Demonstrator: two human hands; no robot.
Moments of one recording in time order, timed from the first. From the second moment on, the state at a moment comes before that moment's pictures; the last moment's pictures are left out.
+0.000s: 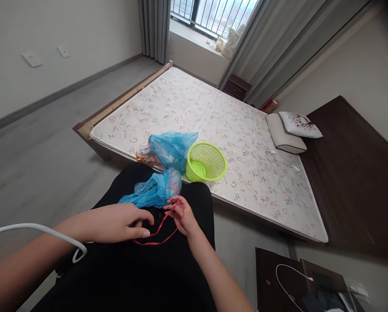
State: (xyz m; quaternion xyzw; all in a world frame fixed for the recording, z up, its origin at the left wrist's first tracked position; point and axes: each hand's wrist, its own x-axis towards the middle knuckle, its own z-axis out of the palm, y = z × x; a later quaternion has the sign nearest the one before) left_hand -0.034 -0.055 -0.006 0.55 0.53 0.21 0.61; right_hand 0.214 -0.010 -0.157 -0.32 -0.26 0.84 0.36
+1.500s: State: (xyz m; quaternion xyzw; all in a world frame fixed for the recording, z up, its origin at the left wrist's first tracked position) left_hand -0.038 -0.048 -0.042 0.43 0.57 0.25 0.66; right_hand 0.237 0.009 -0.176 -0.30 -0.13 0.85 0.42
